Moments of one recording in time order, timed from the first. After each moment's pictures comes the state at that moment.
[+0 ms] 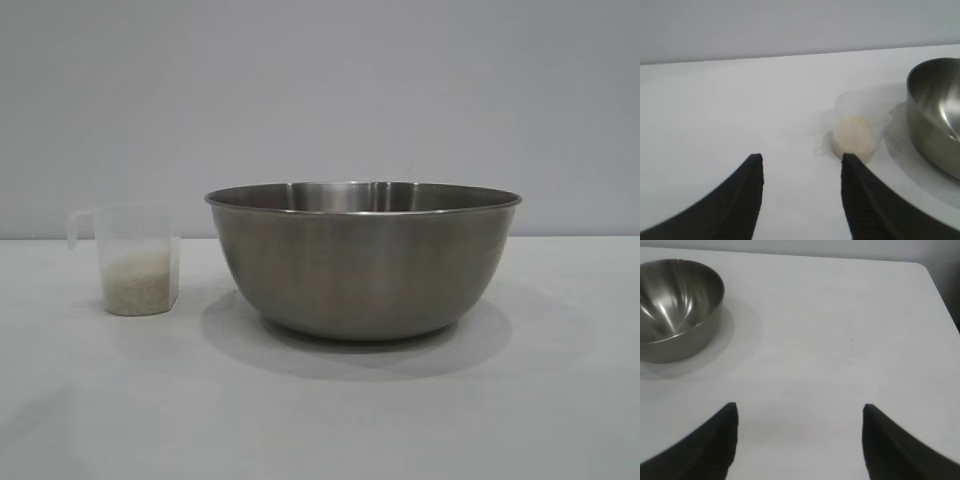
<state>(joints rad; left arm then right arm) -0.39 0.82 -0.04 -0.49 -0.46 0.36 0.00 -0.02 -0.49 0.11 1.15 -0.15</state>
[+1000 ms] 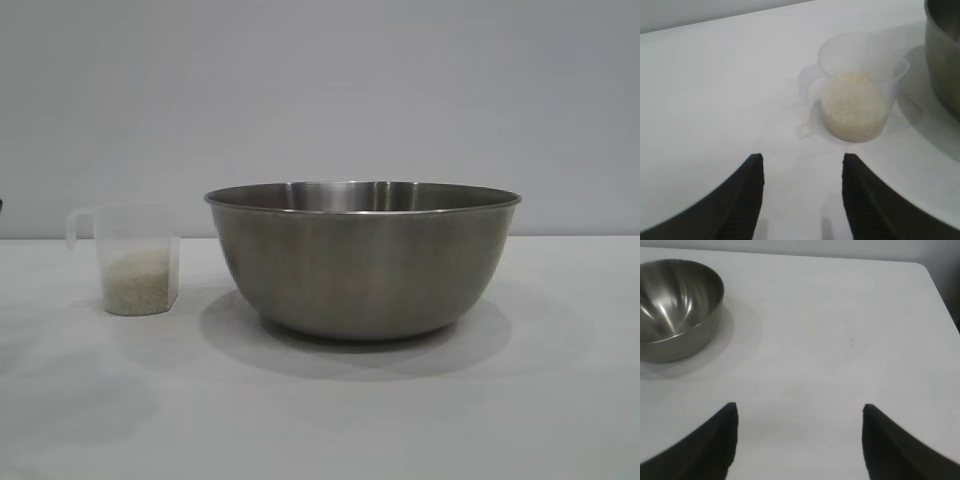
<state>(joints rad) -0.39 1.75 -0.15 -0.16 -1.14 0.05 0.00 -0.02 -0.49 0.11 1.15 -0.15</state>
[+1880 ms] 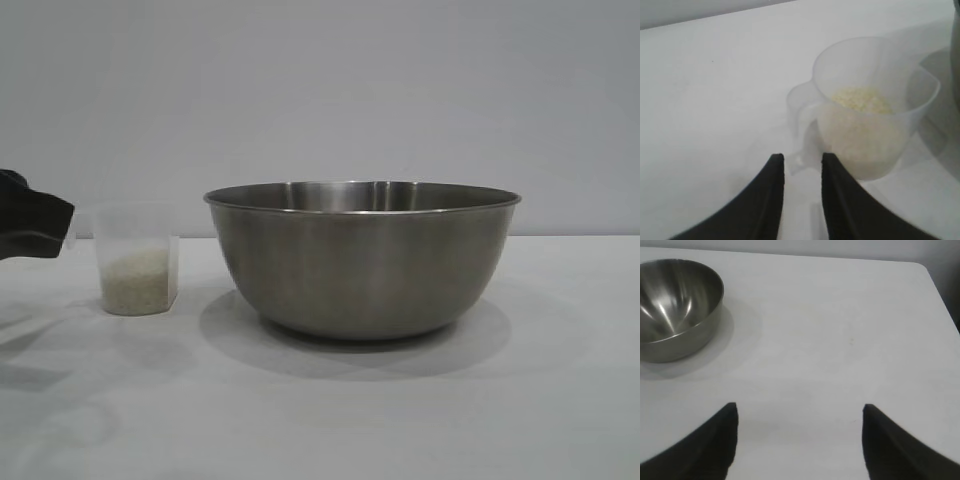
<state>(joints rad) -0.39 1.94 -0.33 -0.17 -1.14 0.05 0.00 -0.02 -0.49 0.11 1.15 -0.15</state>
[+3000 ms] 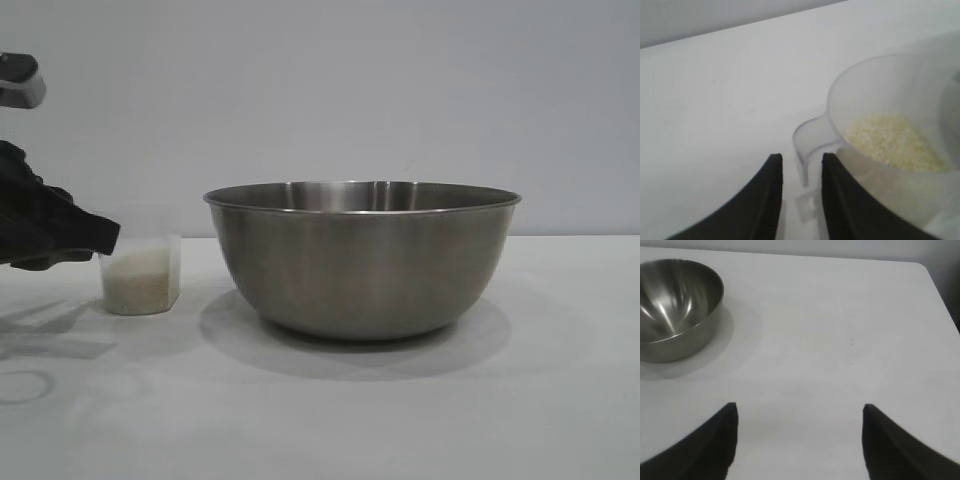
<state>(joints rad) -0.39 2.06 -0.49 -0.22 -1.14 0.12 0.00 -0.02 -0.49 0.11 1.15 -0.15</state>
